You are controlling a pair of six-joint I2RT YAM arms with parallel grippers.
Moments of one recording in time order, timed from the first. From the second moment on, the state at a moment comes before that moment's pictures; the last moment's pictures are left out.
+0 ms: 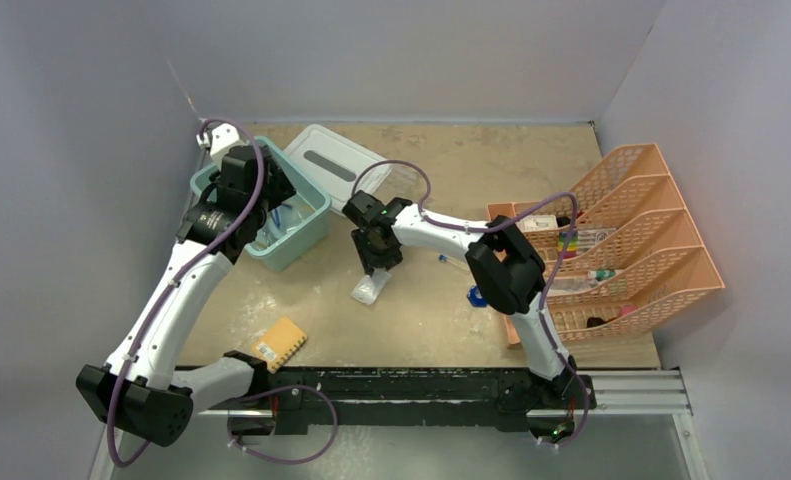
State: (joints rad) left arm -0.32 1.14 1.24 -0.67 -0.49 -0.65; right arm 0.88 2.17 1.68 -0.77 0.09 0.49
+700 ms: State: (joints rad) left arm -0.32 1.15 1.00 -0.43 0.09 -0.64; right arm 0.81 1.95 1.44 -0.56 0.01 0.49
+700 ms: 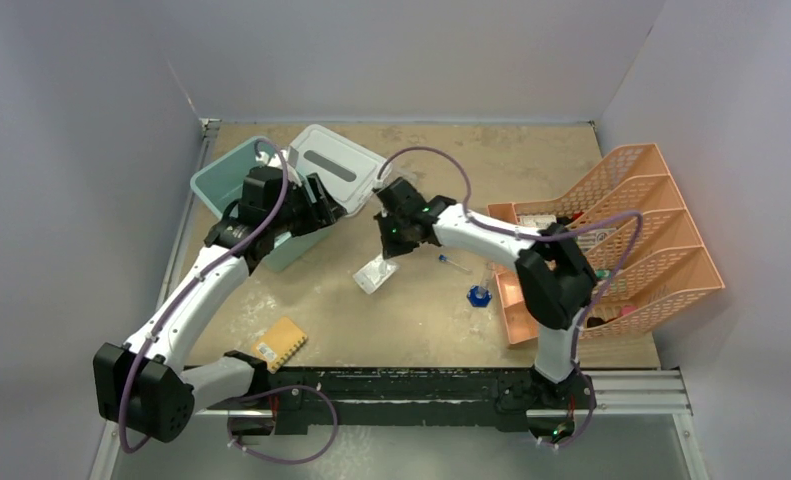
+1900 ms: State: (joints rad) left arm -0.33 1.37 1.09 -0.30 0.73 -0.44; right arm 0.58 1.76 1.74 -0.63 -0.53 -0.01
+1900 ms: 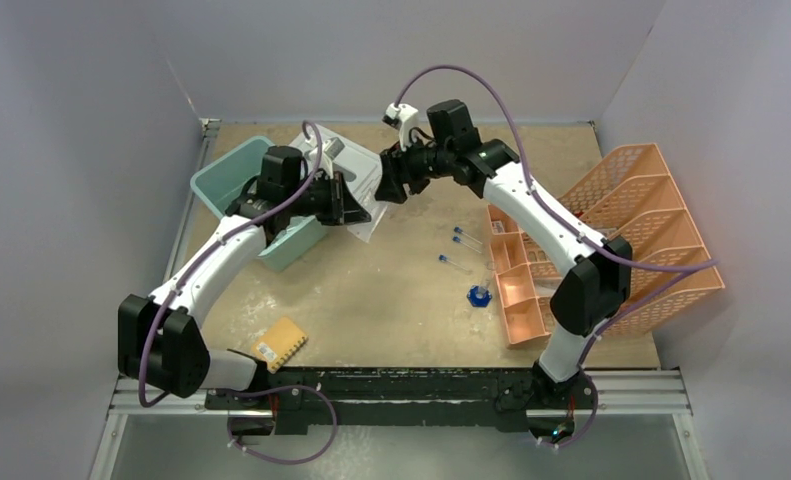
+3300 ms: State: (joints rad) left arm -0.03 1.86 1.50 -0.74 -0.72 -0.57; right arm 0.44 1.71 1.61 -0.44 -0.09 0.17
